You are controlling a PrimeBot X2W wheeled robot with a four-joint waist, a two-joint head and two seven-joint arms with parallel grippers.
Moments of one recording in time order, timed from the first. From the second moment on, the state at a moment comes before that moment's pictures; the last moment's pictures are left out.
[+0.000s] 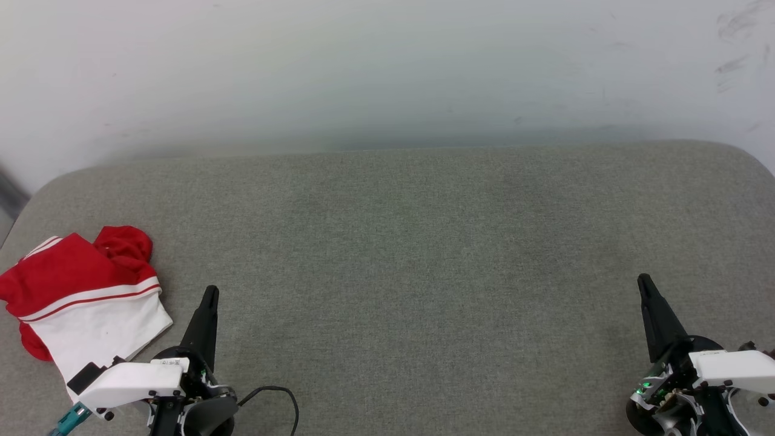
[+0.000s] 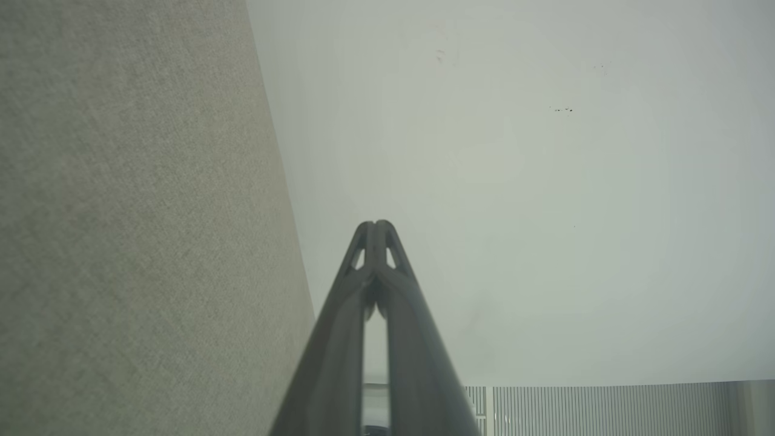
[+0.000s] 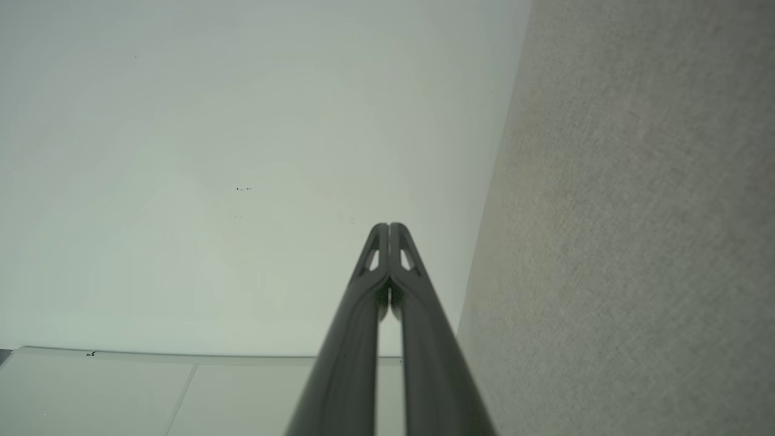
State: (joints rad) left arm -0.11 0.05 0.11 0.25 -1.61 -0.13 0.11; right arm -0.10 -0.05 -0.11 0.25 1.62 0.13 0.11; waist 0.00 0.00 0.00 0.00
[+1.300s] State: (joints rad) left arm -0.05 0.05 0.10 0.27 -1.60 -0.13 0.08; right arm -0.06 -0.05 -0.09 0.28 1.60 0.13 0.08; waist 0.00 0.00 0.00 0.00
